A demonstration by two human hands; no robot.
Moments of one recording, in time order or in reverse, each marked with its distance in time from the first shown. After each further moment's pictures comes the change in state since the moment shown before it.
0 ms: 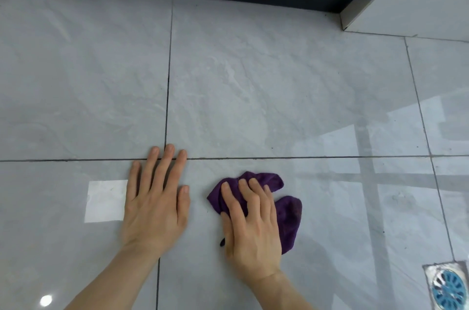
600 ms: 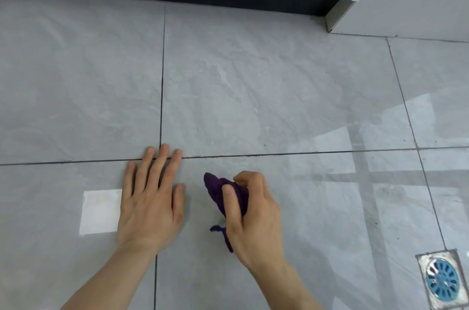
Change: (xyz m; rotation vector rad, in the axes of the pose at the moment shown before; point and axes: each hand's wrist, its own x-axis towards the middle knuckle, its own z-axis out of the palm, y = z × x) left_hand 0.008 0.002 -0.002 -0.045 0.011 -0.014; right_hand 0.047 -0.022 -0.063 0.479 -0.034 0.359
